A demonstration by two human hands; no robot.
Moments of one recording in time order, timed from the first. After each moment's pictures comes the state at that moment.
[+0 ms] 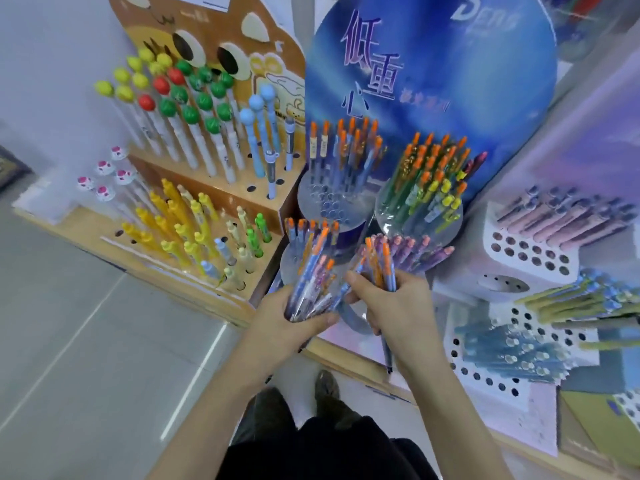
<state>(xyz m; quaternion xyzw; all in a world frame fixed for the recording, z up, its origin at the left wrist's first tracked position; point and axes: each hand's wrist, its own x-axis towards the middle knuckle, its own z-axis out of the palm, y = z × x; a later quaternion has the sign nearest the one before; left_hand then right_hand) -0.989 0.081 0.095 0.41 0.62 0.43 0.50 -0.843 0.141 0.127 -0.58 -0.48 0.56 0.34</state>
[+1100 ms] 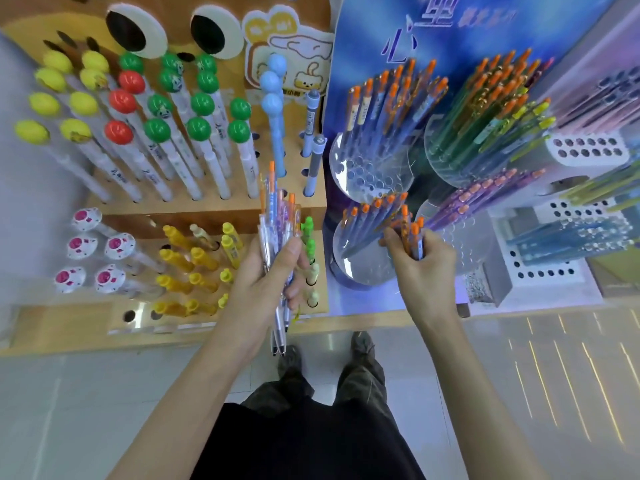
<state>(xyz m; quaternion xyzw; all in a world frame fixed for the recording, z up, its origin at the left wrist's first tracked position) -1.152 0.142 0.091 0.39 0.46 0.44 0.67 -0.961 0.135 0.058 -0.70 -0.41 0.32 0.49</state>
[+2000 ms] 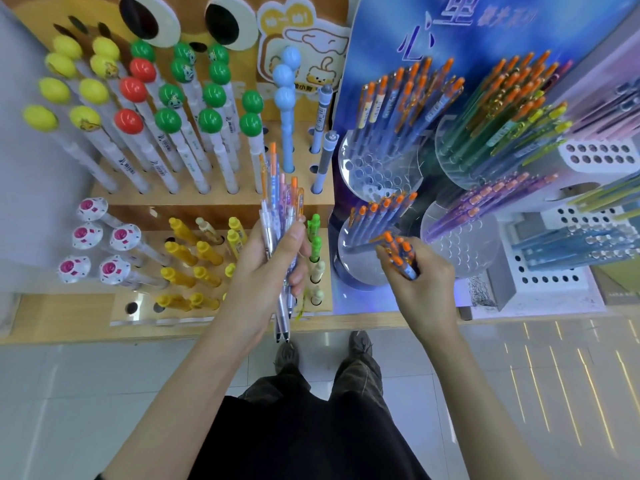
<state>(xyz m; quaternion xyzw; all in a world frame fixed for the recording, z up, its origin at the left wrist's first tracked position) -1.154 0.149 0.097 0.39 0.45 0.46 0.66 -0.960 0.123 0.051 -0.65 -0.58 0.21 0.44</state>
